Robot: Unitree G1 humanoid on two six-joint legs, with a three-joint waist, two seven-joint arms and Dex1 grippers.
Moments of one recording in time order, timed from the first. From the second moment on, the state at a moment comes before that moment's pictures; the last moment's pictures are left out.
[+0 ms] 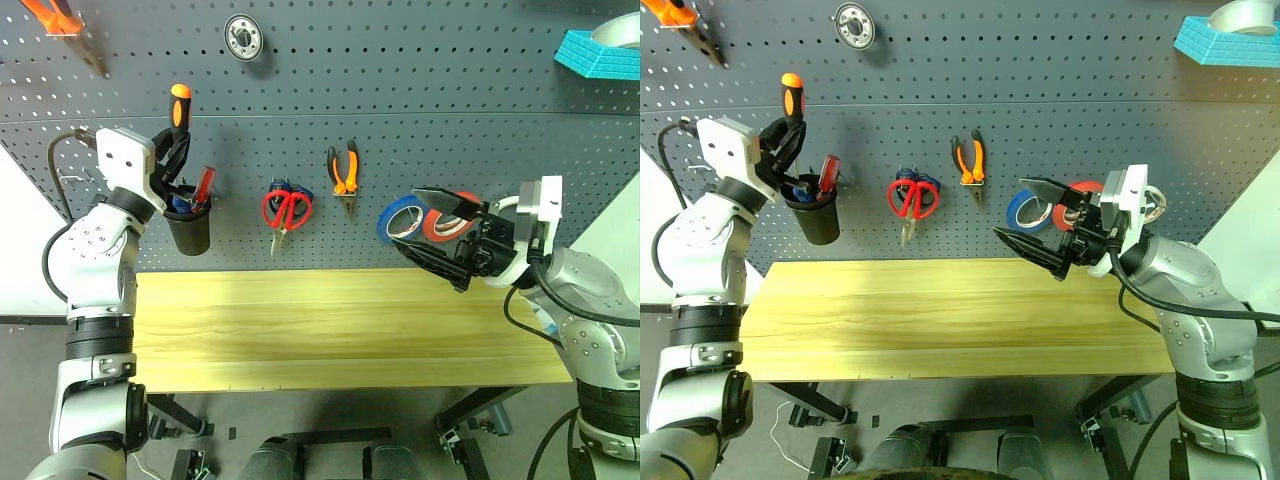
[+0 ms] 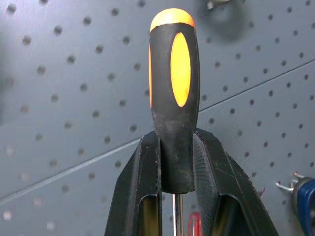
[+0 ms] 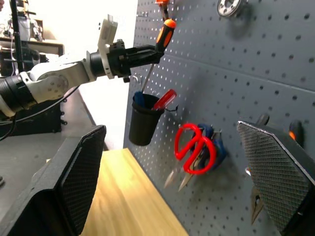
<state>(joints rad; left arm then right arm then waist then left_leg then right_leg) -0.60 0.52 0.25 0.28 -0.21 -0.10 -0.49 -0.28 -0.65 -0.21 -0.42 0.77 0.46 0.88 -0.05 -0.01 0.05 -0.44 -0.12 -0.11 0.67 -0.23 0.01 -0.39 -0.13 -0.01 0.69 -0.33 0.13</state>
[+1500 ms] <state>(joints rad) -0.54 0.56 0.27 0.29 -0.28 0.03 -0.52 -0.19 -0.71 -0.32 -0.53 0.94 0.55 0.80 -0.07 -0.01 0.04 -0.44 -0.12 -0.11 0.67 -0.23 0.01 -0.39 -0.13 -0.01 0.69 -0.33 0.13</state>
